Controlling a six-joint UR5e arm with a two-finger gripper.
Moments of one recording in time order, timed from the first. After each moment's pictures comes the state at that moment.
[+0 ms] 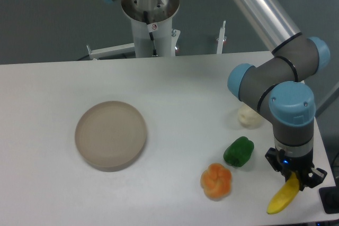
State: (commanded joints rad) arm 2.38 -2.32 -1.06 -0.94 1.68 1.27
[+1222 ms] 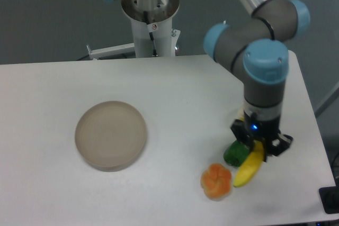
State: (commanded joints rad) arm 2.30 -1.93 -1.44 -1.08 1.50 0.86
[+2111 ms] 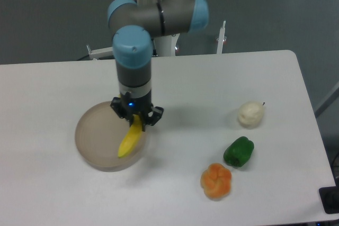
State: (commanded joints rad) arm 1.97 -1.88 -1.79 -0.90 1.52 0.37
